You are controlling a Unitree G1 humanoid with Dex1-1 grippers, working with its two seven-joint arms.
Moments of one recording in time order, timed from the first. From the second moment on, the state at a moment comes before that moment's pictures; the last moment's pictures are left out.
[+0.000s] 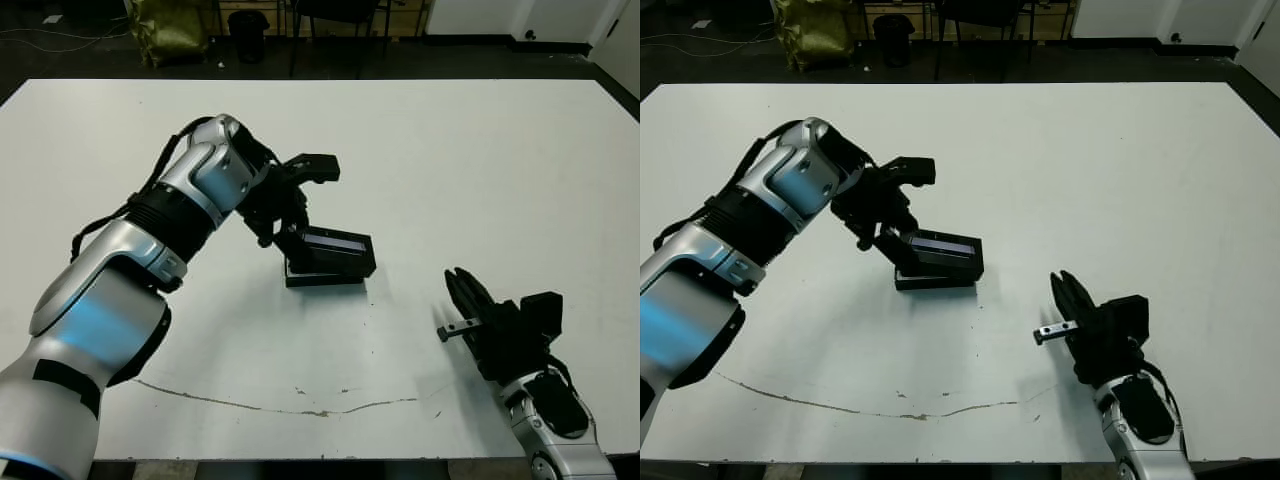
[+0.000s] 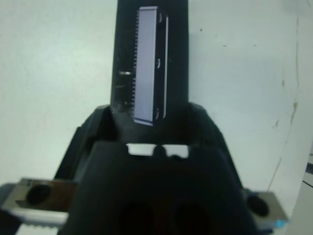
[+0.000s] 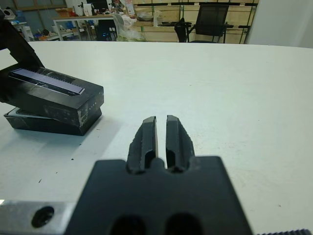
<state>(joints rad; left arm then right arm) -1.13 0.36 -0.62 0.65 0.20 0.60 -1.49 0.23 -0.25 -0.01 -0.33 0.20 0.15 0.25</state>
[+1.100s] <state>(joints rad) -1.13 0.36 -0.67 0.59 0.23 0.65 -1.54 0.24 -0.23 -0.01 -0.34 0.20 0.17 0.23</state>
